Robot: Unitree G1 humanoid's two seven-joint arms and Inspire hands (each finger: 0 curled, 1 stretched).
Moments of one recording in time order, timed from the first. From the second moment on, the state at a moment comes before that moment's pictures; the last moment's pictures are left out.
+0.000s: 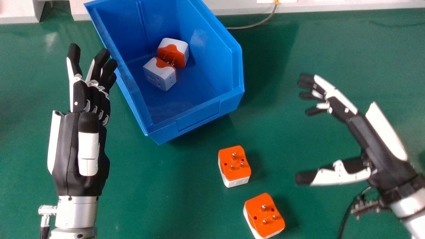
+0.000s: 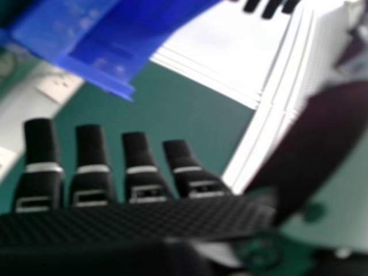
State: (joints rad) left arm 0.05 0.10 0.19 0.35 -0.33 -0.87 -0.41; right arm -0.04 -0.47 0.01 0.60 -0.12 -1.05 0.15
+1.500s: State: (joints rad) left arm 0.11 0.10 0.18 0.27 -0.31 -0.85 -0.38; right arm 0.22 -0.36 0.07 0.46 -0.34 -0.94 0.06
